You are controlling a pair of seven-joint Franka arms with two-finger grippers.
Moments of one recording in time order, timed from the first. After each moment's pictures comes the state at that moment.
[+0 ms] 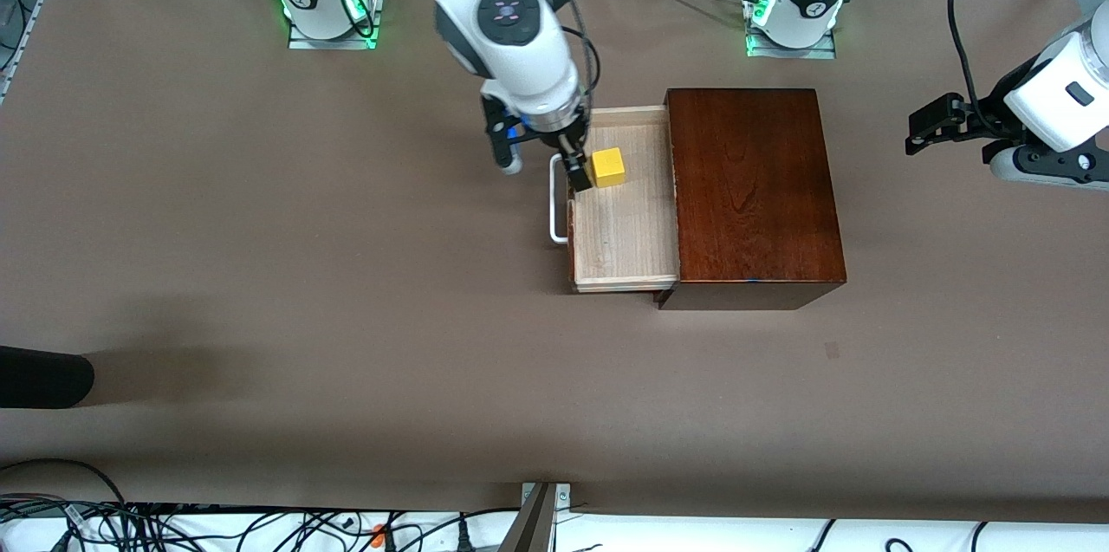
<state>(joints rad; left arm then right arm) -0.12 0.11 0.05 -1.44 -0.04 1.45 0.01 0.87 0.53 -0.02 -1.47 0.16 2.15 2.11</state>
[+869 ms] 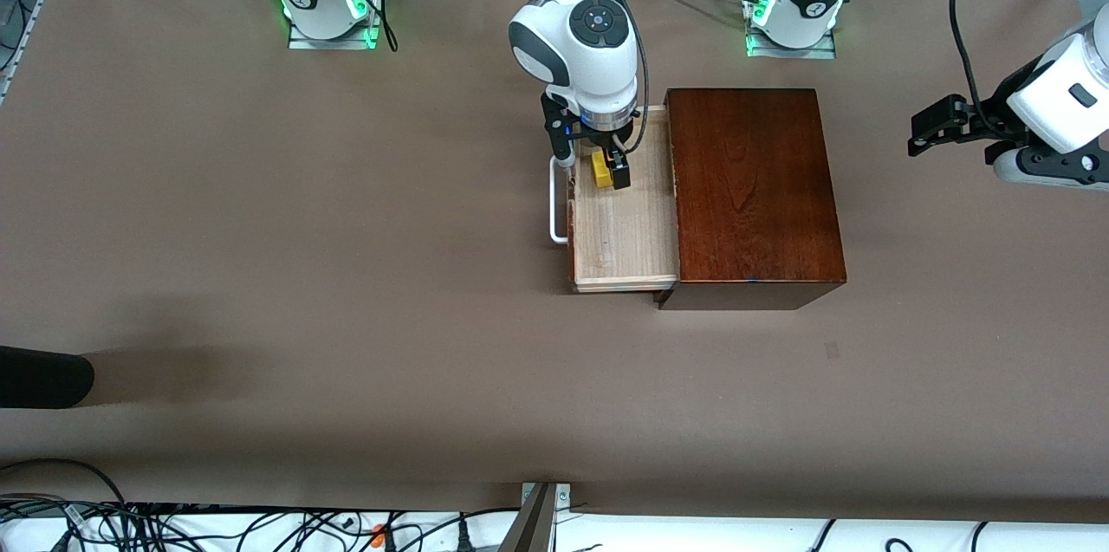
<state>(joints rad) -0.12 0.11 0.06 -1.44 -0.04 1.45 0.01 0.96 0.69 -0.02 -1.37 0.06 2.20 2.26</state>
